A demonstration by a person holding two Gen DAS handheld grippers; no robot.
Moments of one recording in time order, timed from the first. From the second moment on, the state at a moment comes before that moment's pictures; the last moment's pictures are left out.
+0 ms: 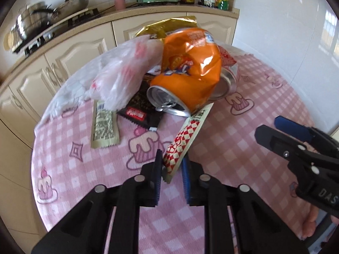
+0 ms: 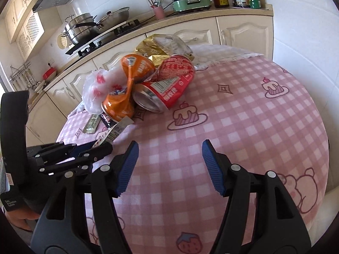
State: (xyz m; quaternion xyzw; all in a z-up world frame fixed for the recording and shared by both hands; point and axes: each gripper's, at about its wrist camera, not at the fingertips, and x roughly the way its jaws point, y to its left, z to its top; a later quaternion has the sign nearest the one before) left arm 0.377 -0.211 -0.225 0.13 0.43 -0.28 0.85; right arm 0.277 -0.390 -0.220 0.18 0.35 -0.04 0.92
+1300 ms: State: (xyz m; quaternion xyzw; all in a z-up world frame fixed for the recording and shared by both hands) left arm 0.379 0.014 -0.203 -0.11 0.40 -0.18 0.89; right arm 0.405 -0.232 -0.224 0.09 0.41 0.05 0.90
